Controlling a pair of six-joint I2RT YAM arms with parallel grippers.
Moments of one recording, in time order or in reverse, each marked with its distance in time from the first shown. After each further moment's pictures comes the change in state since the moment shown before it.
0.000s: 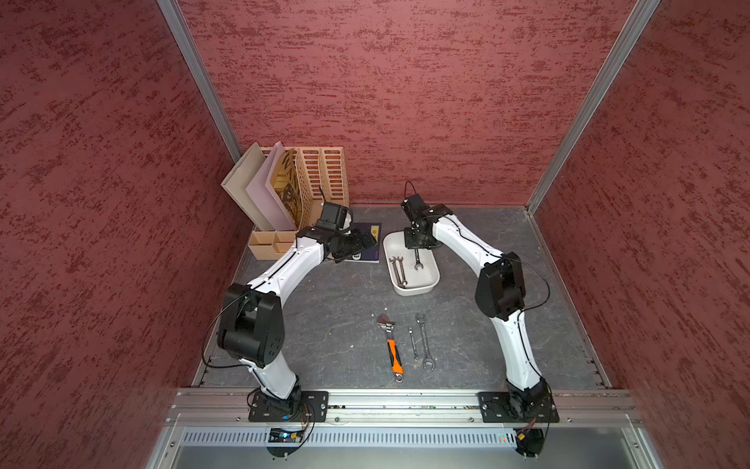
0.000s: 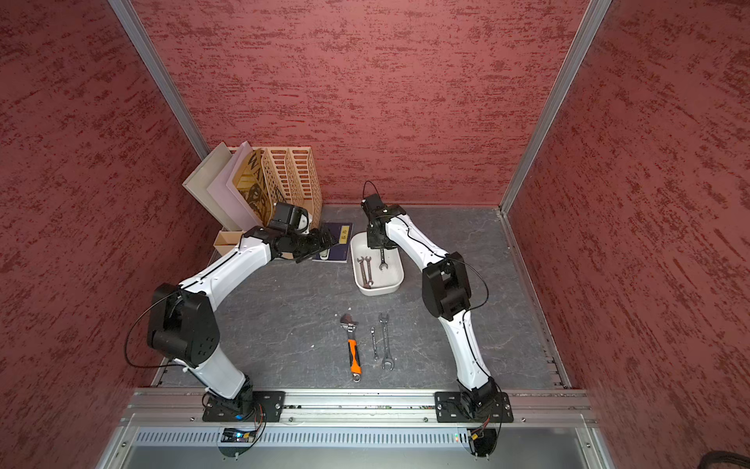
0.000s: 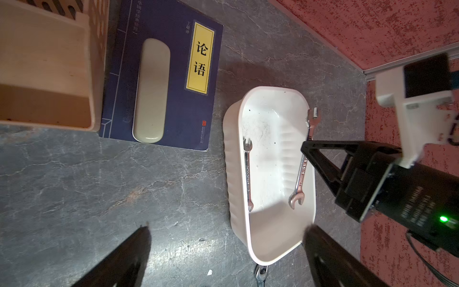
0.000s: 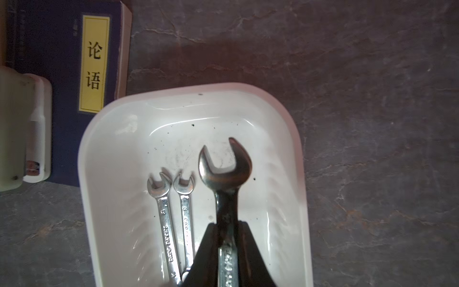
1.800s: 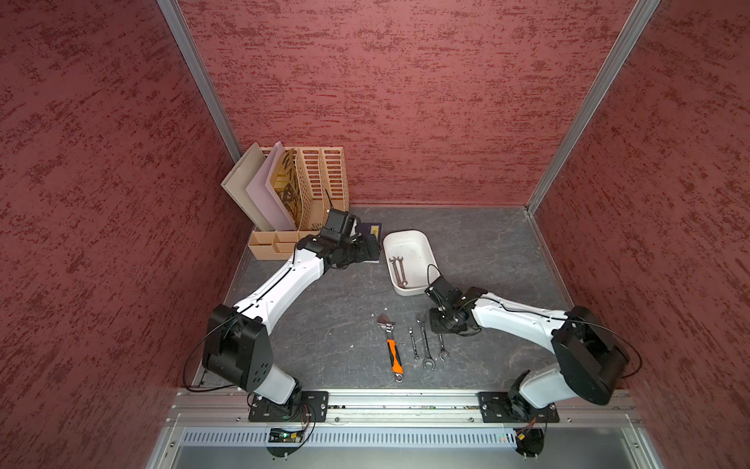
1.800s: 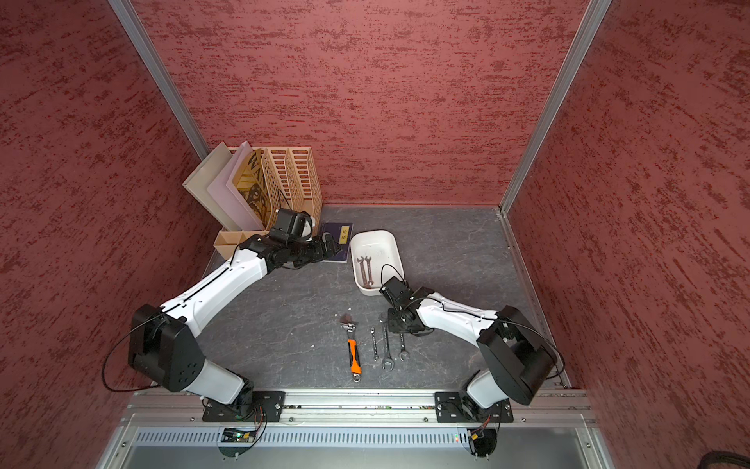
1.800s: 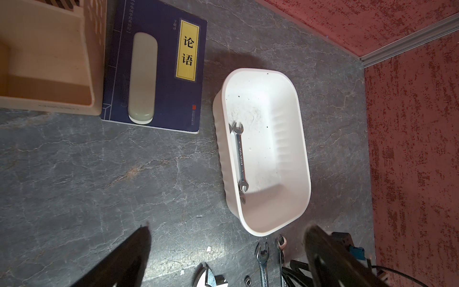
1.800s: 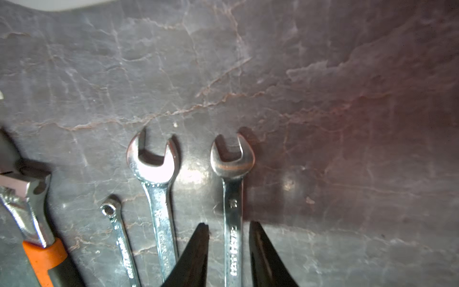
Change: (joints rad) left arm -0.108 -0.153 -0.073 -0.031 -0.118 0.001; right arm 0.241 -0.807 -1.325 0.364 -0.109 0.255
